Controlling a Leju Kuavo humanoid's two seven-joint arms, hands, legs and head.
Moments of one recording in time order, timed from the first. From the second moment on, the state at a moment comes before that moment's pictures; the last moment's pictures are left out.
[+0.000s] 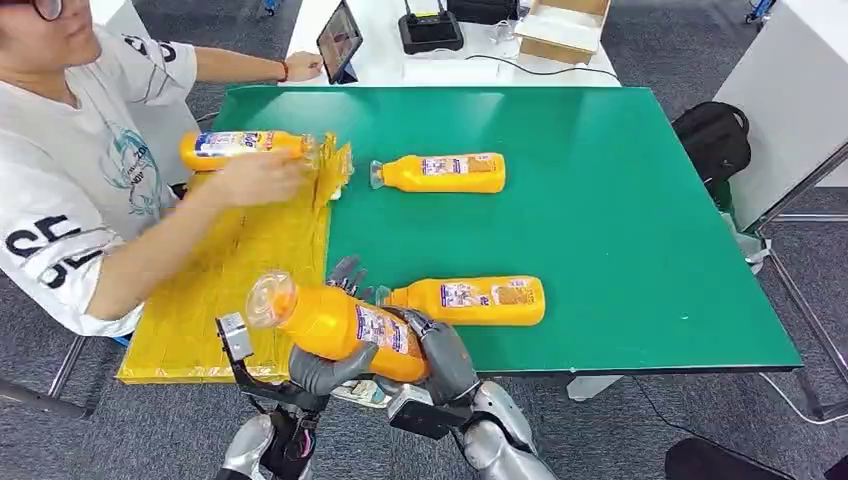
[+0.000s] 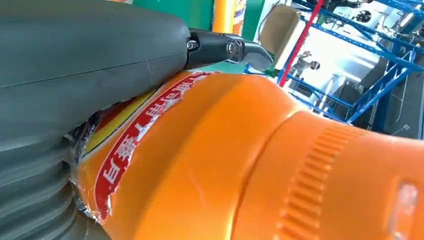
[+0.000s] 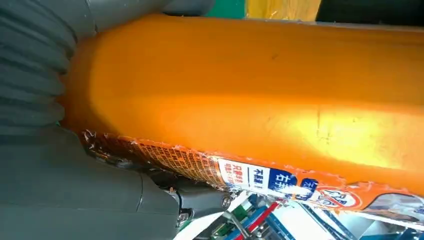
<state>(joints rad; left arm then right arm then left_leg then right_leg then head) -0.05 -0.26 -0.32 -1.30 0.33 -0.38 -0.45 -0.17 0.18 0.41 -0.99 0.58 -0.28 -0.55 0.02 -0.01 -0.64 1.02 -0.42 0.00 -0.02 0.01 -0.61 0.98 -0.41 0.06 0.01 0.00</state>
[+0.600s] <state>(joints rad) -0.06 -0.26 -0.34 -1.30 0.17 -0.30 -0.51 -0.19 0.18 0.42 -0.96 0.60 -0.28 -0.52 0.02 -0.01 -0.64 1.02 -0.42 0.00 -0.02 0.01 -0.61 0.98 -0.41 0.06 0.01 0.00</state>
